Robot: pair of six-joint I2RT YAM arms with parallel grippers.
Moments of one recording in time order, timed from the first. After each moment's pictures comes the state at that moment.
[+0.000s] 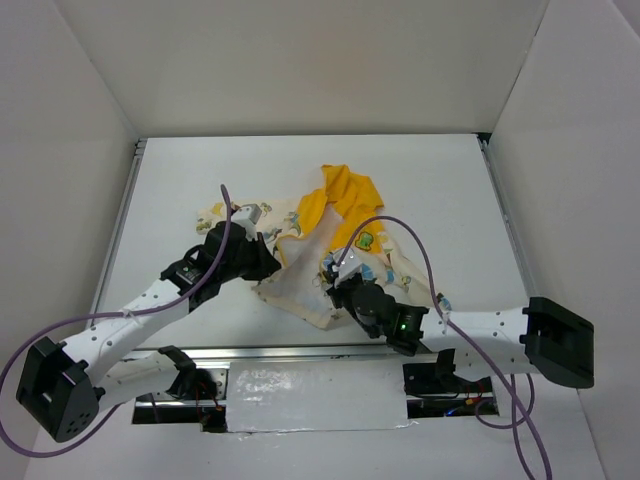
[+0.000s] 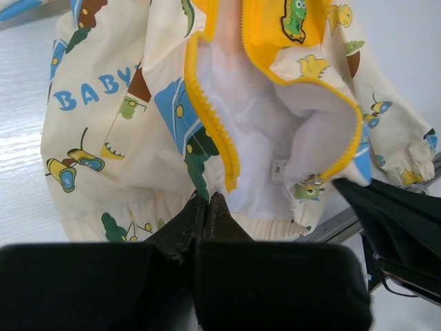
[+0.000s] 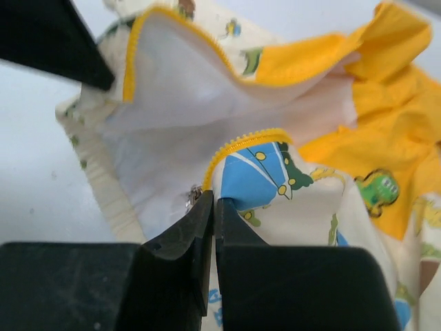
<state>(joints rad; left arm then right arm) -0.60 1.05 0.72 -0.27 0.06 -0.61 1.20 1.15 0.41 0.49 0.62 0.06</state>
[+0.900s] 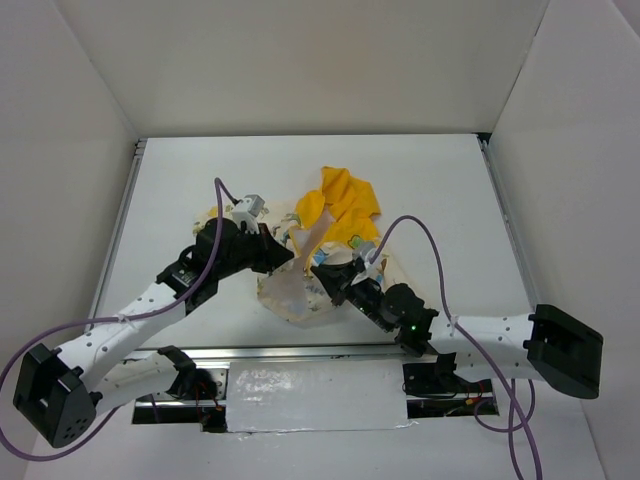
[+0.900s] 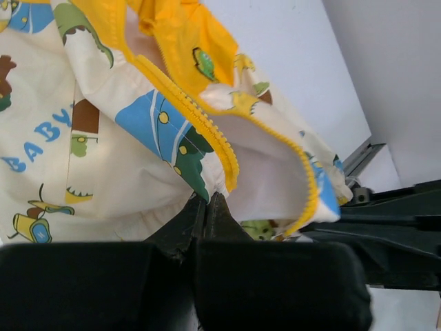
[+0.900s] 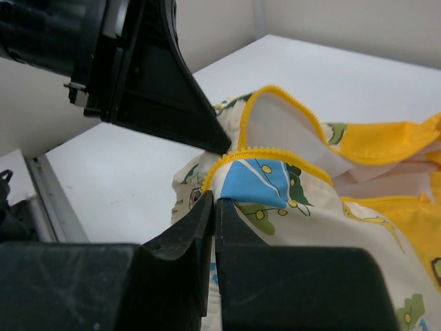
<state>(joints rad) -0.60 1.02 0.71 -0.09 0.20 -0.61 1.11 1.08 0.30 0.95 0.29 0.12</state>
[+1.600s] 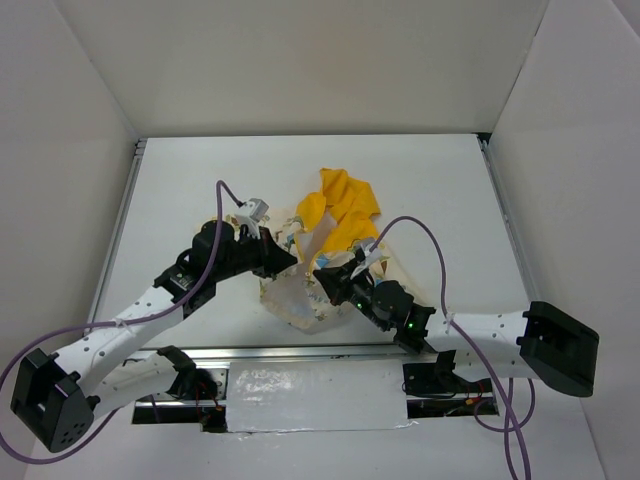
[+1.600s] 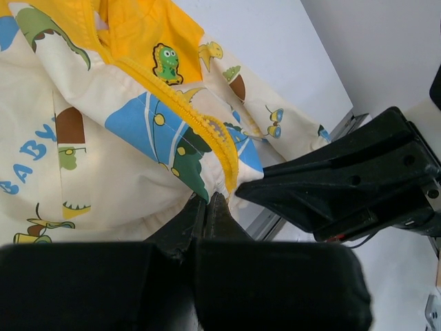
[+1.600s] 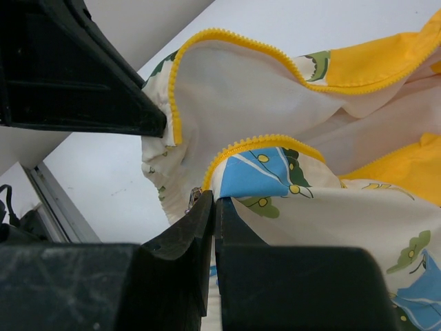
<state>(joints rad) -0.60 0.99 0.68 -0.04 0.31 -0.56 1.08 1.12 0.31 0.81 0.35 0.39</state>
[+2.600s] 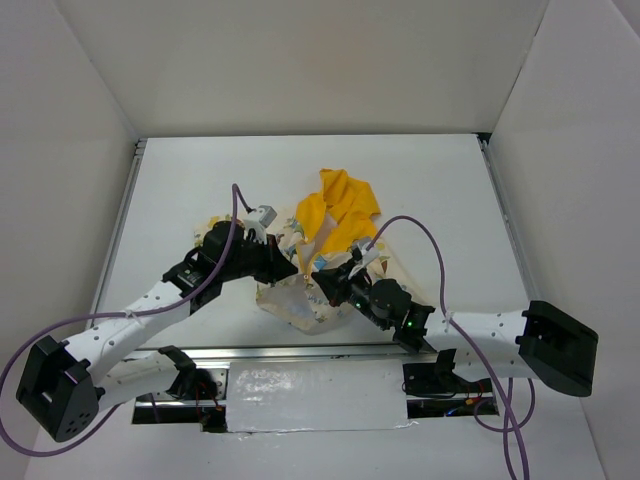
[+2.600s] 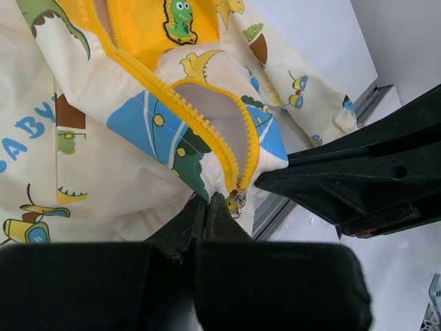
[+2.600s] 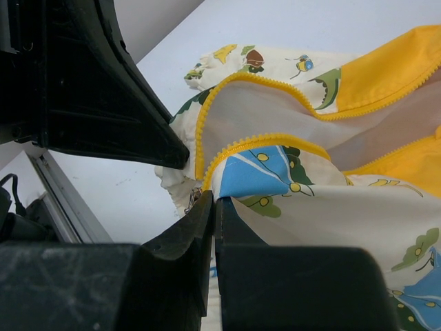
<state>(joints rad) -0.60 1.05 0.68 -0.11 0.33 -0.53 1.08 1.13 0.32 0.77 0.32 0.41</state>
